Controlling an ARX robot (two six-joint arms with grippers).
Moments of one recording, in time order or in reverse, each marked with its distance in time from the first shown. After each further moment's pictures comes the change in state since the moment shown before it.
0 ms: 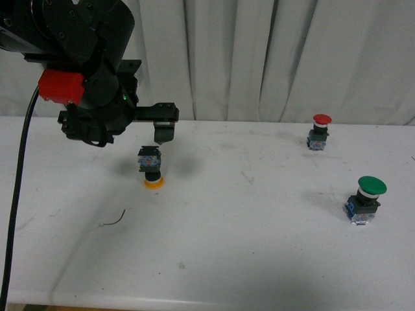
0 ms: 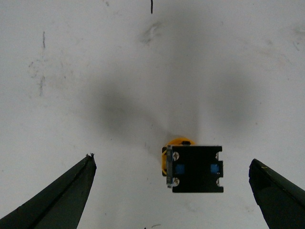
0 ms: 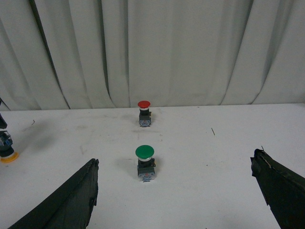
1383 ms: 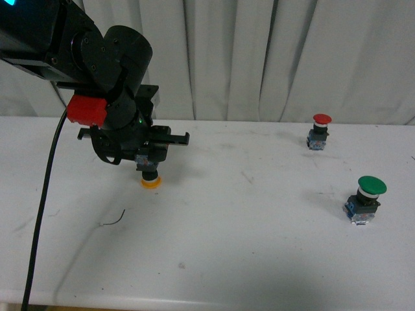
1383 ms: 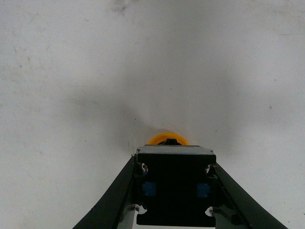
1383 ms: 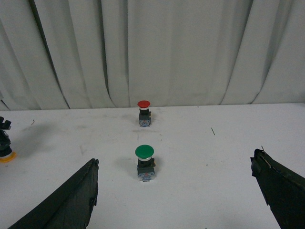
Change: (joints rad) left arm -0.014 0.121 0.078 -0.035 0.017 0.055; right arm 0.000 0.000 0.000 0.000 0.000 0.000
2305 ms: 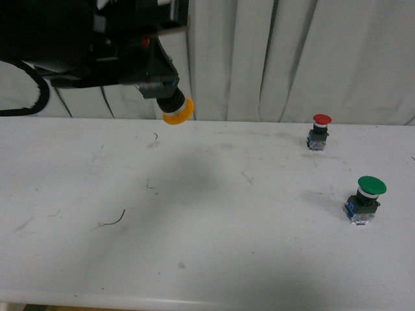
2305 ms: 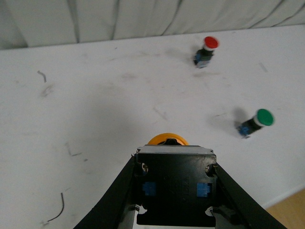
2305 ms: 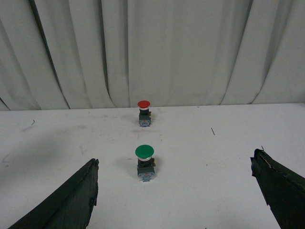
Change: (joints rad) left arm -0.110 -0.842 -0.688 0.329 0.246 -0.026; right arm 0.000 0.000 0.000 0.000 0.000 0.000
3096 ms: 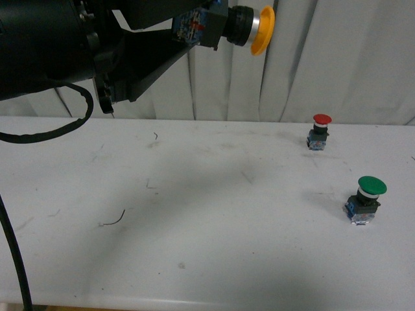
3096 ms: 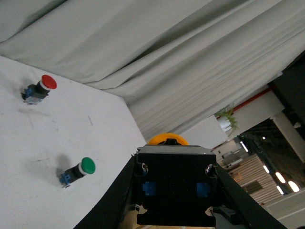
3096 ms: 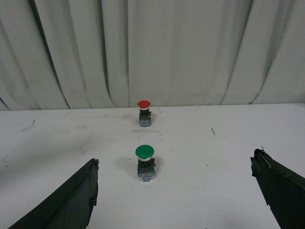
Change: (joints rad) left arm 0.084 0.211 -0.240 1.109 0.554 -0.896; right arm 0.000 0.000 0.000 0.000 0.000 0.000
